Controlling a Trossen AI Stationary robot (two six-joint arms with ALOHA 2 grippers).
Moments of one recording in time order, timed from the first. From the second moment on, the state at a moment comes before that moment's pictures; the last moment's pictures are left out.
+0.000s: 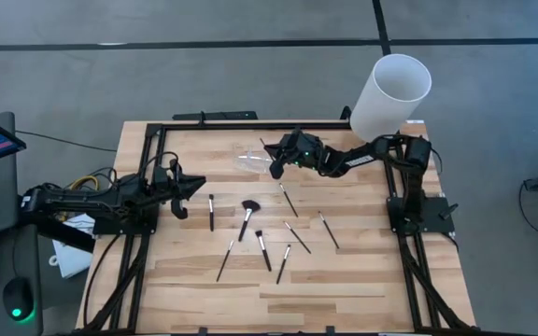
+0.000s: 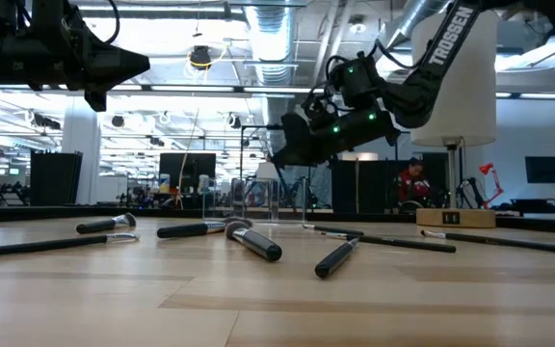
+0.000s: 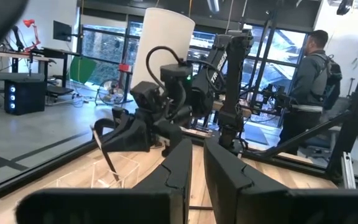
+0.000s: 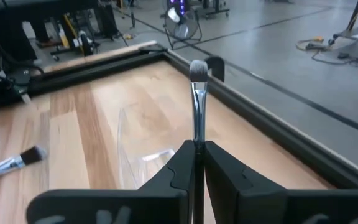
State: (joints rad) left arm 0.01 0.29 0.01 0.45 -0.23 -0.12; right arm -0.37 1.93 0.89 0.77 0.05 0.06
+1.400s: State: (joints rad) left arm 0.01 0.70 0.20 0.36 -0.33 -0.30; right arm -0.17 1.52 0.89 0.12 0.32 -0.03
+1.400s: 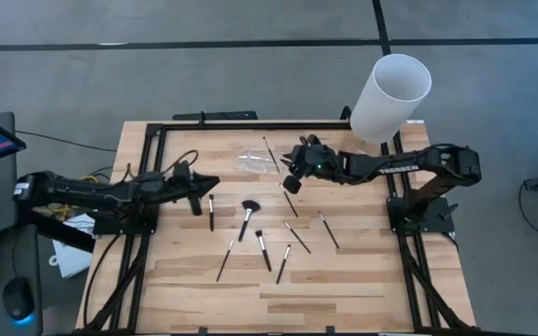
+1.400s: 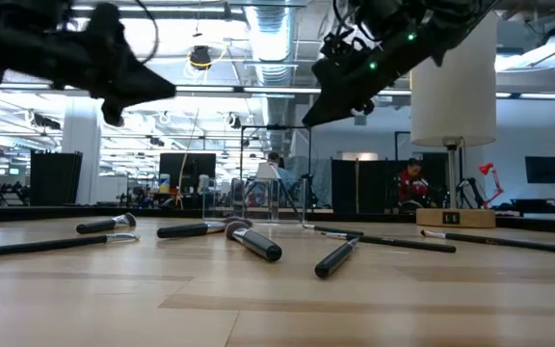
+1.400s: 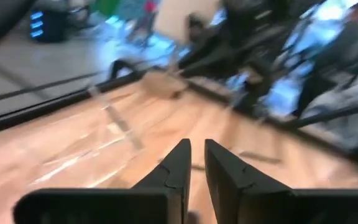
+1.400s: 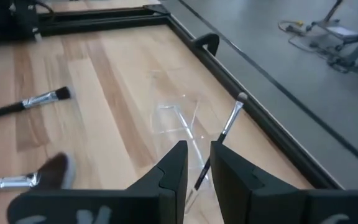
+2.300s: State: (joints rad) left arm 0.06 1.11 0.47 -0.49 -0.26 -1.19; right arm -0.20 1.37 0.89 0.00 0.31 -0.13
